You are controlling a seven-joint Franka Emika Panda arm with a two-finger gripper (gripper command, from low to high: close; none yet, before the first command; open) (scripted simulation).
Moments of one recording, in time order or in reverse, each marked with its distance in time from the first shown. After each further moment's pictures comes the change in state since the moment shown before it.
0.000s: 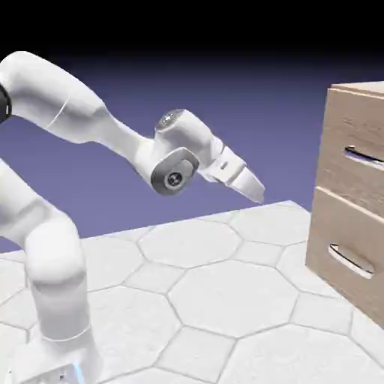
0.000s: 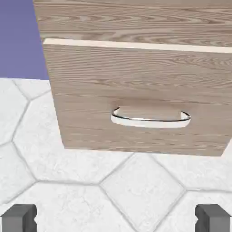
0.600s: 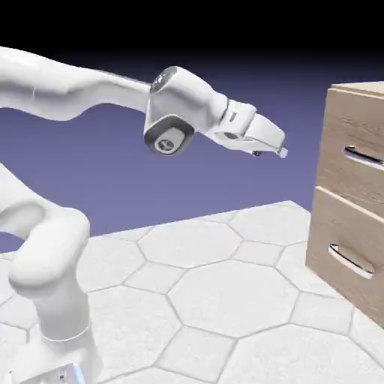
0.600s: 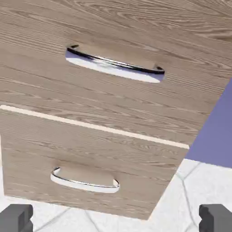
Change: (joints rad) arm -0.475 -0.155 0.360 0.199 0.694 -0.168 -0.783
